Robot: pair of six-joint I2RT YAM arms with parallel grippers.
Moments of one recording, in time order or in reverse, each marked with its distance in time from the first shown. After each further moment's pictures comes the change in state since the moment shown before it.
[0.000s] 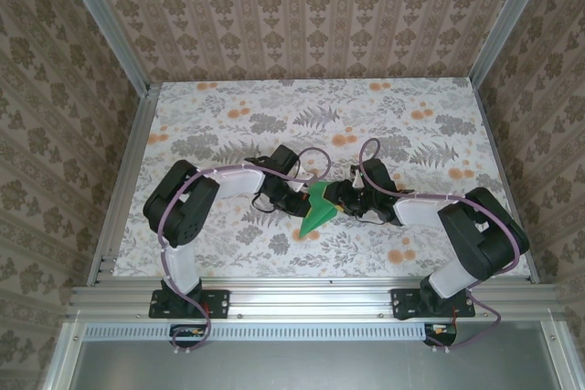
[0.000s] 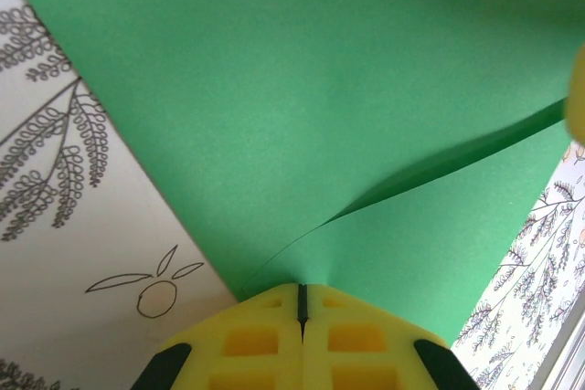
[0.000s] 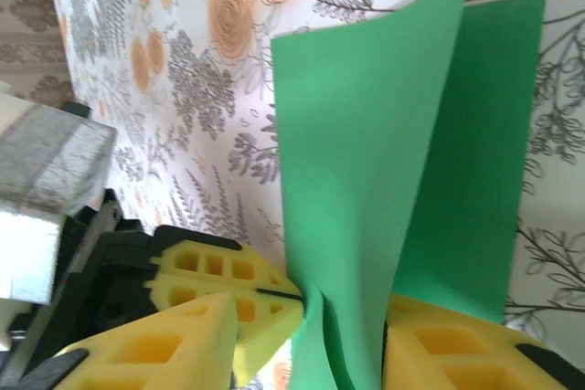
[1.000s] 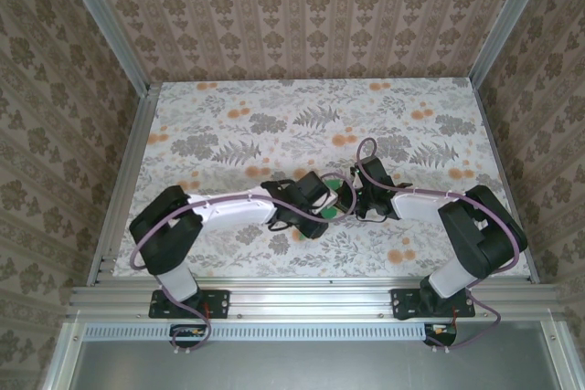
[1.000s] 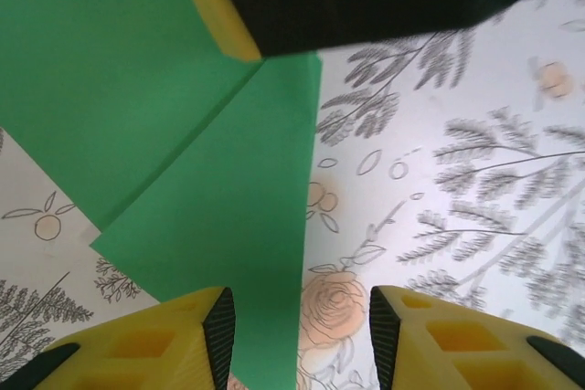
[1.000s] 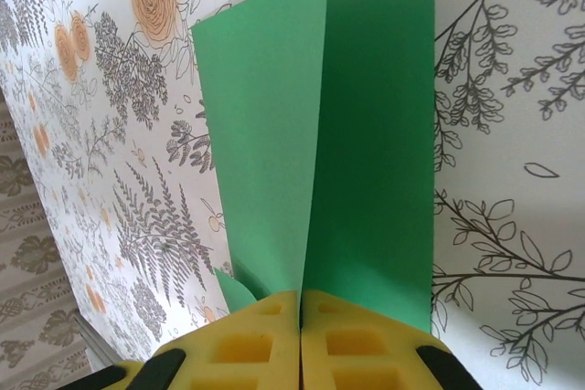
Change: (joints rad) left arm -0.337 -0.178 -0.037 -0.032 -0.518 -0.047; right arm 0.002 0.012 0.072 -0.200 0.035 -0.044
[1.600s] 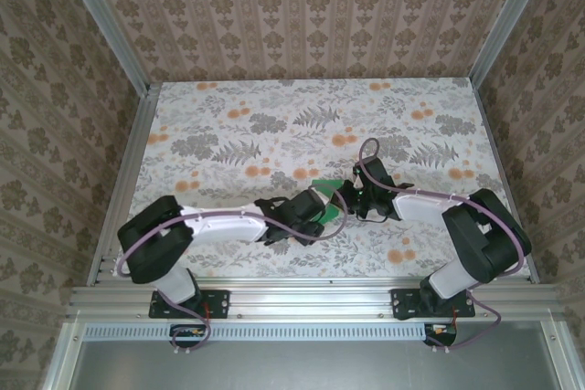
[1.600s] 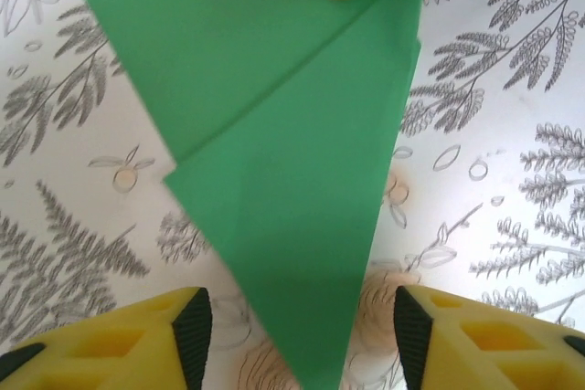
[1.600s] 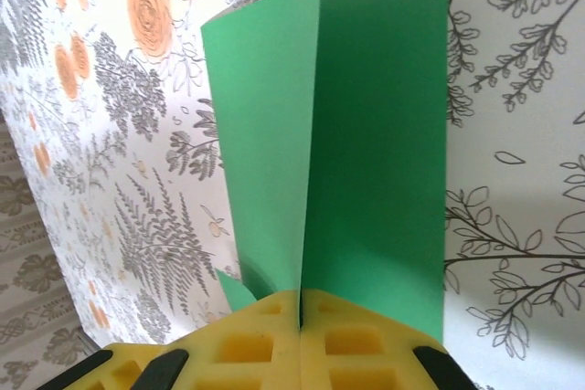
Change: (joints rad) left arm -0.061 -0.122 -0.207 0.196 -0.201 -0.109; right arm 0.002 -0.033 0.000 -0.021 0.026 0.048
